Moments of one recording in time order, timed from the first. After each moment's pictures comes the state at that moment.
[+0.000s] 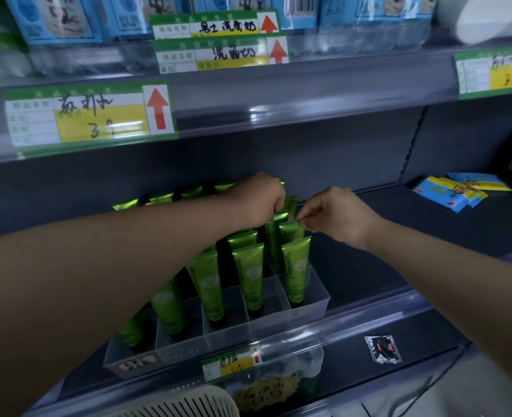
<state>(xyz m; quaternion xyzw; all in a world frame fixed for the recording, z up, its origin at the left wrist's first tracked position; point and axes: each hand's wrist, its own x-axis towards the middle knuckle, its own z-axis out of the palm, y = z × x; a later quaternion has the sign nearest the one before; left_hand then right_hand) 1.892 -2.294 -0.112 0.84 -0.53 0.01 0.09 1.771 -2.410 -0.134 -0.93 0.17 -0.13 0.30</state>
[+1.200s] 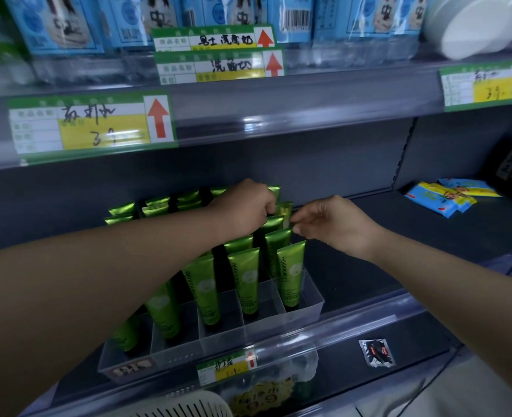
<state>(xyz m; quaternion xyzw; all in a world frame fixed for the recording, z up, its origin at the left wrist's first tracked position) 1.892 -2.282 -0.116 0.85 -0.51 0.03 0.14 1.762 -2.407 -0.136 -0.89 0.15 -0.13 0.40</state>
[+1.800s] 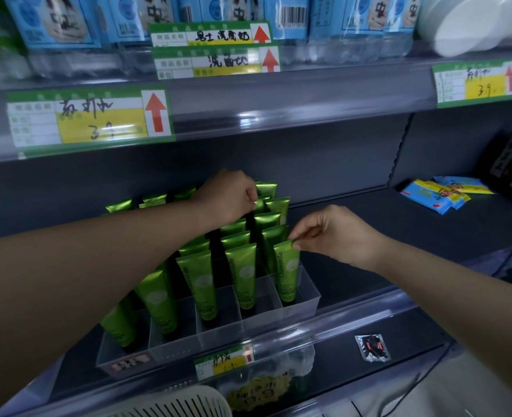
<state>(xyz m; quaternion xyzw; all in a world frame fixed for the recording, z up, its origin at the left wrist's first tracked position) 1.905 -2.270 -0.110 0.86 -0.48 0.04 0.19 1.745 -2.399 -0.142 -0.92 0.12 -0.11 0.37</state>
